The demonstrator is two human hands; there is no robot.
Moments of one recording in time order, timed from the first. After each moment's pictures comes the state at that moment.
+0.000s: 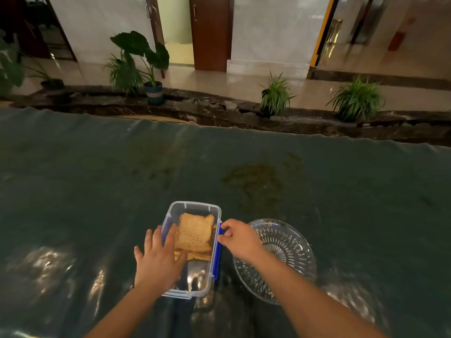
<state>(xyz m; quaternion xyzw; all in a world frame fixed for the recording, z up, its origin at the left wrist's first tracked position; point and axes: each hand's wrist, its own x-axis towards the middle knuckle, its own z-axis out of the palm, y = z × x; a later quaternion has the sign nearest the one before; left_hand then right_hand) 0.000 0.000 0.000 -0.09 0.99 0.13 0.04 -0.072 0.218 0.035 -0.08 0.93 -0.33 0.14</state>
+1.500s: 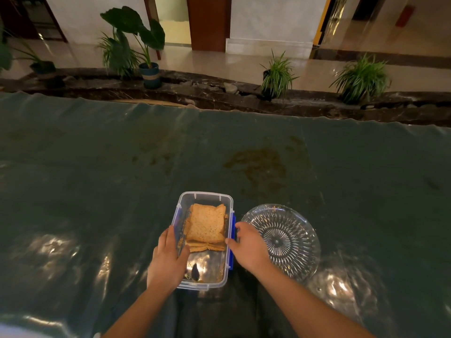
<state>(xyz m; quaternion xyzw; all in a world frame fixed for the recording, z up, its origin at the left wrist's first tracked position) 0.020 0.006 -0.027 -0.16 0.93 0.33 0.03 -0.032 0.218 -0.001 0.00 0.93 -0.34 0.11</state>
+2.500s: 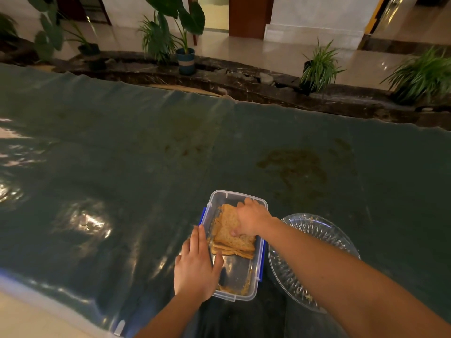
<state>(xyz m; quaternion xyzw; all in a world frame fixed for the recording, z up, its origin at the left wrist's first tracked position) 0.024 0.013 -0.037 -0.14 0.98 0.15 0.03 -0.148 0.148 -0.015 -0.26 0.94 0.02 0.21</state>
